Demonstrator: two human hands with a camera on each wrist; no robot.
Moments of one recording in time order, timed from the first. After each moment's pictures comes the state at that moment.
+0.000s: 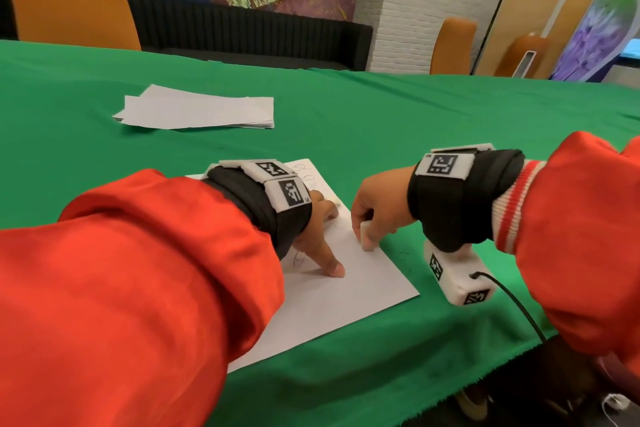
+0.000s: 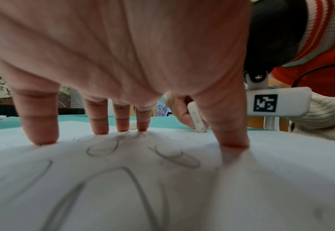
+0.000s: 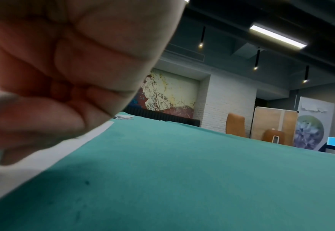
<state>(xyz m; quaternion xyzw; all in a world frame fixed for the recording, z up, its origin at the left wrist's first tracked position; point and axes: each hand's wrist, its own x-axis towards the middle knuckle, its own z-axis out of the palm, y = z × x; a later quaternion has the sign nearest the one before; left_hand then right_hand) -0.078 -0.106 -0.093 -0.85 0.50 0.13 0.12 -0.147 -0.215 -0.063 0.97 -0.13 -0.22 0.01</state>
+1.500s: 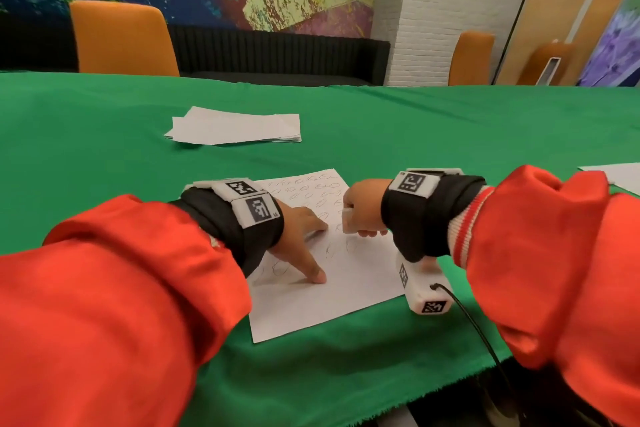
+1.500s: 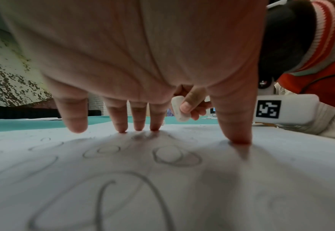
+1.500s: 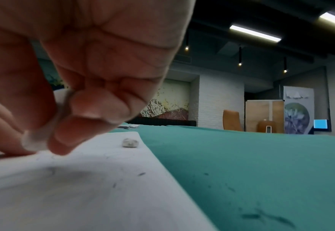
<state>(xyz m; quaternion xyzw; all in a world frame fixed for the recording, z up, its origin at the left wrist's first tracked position) -0.076 -0.039 -0.078 -0.85 0.48 0.17 0.15 -0.138 -0.156 -0.065 0.97 -0.18 -0.13 0.01</state>
